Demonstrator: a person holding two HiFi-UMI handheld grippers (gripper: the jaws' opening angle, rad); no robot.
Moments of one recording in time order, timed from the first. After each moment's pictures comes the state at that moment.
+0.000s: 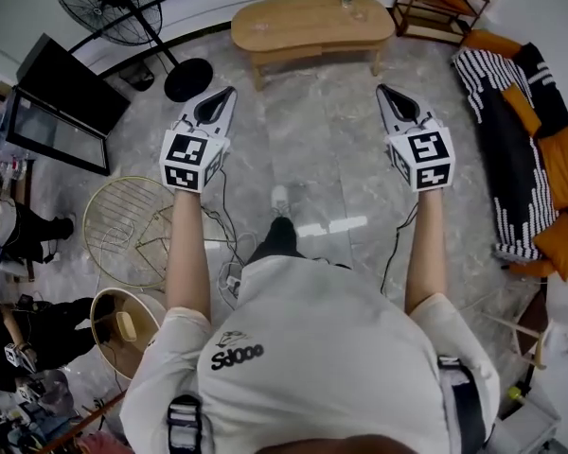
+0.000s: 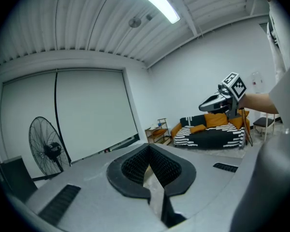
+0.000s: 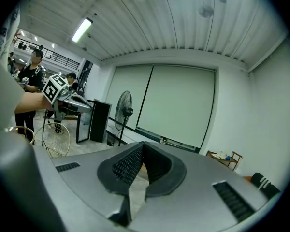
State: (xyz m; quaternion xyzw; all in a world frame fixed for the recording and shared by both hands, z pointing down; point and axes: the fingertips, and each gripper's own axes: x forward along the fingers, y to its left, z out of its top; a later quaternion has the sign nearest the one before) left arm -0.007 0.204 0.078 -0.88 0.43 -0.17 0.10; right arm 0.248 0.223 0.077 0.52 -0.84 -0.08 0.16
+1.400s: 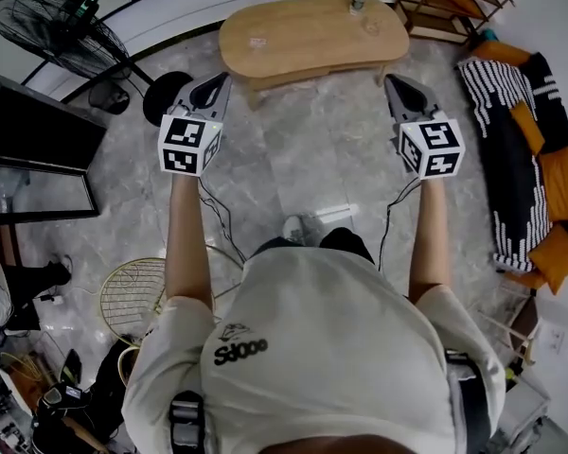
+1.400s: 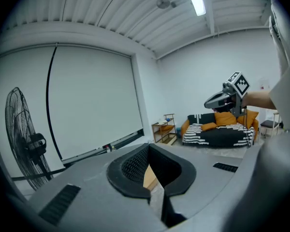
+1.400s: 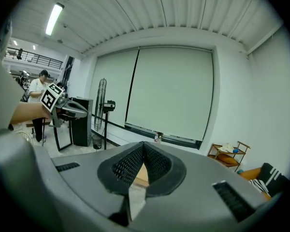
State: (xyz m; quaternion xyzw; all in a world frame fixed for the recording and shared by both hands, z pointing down) left arm -0.129 -0.219 0.121 -0.90 0.40 -0.17 0.05; right arm 0.148 -0.167 0.101 0.56 -0.81 -0.01 0.17
